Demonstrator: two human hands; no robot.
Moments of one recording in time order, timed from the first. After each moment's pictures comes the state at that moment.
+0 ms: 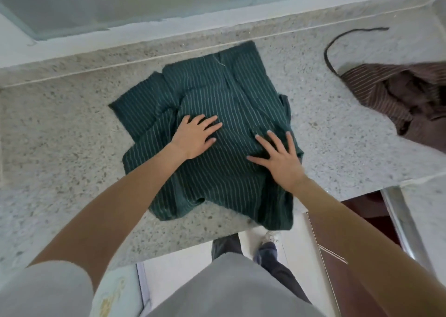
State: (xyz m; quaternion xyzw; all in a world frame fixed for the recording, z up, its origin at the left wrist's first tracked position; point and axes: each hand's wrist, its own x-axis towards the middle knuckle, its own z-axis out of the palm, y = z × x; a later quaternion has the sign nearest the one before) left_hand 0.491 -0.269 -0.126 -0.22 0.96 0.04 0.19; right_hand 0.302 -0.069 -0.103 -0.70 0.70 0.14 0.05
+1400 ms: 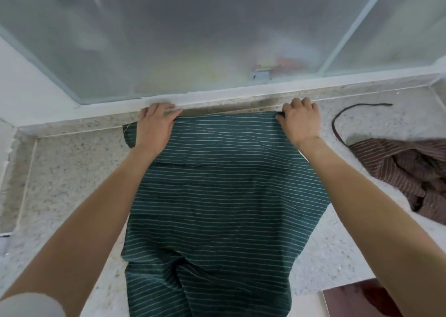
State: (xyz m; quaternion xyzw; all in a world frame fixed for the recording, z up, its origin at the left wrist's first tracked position) left_hand 0.516 -0.425 -0.049 -0.43 0.90 0.01 -0.09; right_hand 0.197 -0.283 -0.019 -0.54 0.83 0.07 -0.07
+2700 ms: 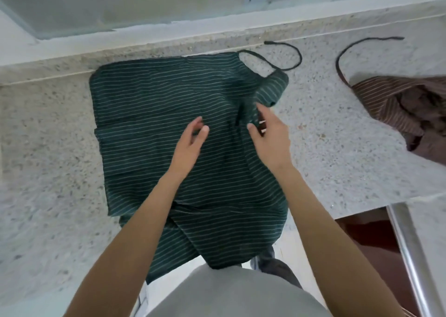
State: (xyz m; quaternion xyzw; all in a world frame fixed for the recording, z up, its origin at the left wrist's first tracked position) left_hand 0.504 -0.241 -0.092 -0.50 0.59 0.61 -0.14; right_hand 0.330 -0.164 -0.052 -0.42 0.81 -0.34 0.21
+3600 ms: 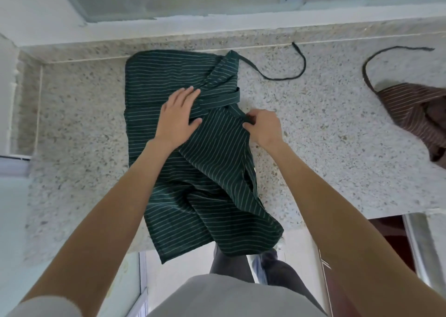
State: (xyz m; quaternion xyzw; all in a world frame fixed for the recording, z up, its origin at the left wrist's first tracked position) left_hand 0.572 -0.305 -0.093 -0.45 0.87 0.18 -0.05; right_hand 0.365 -0.210 -0.078 -0.48 0.82 -0.12 0.28
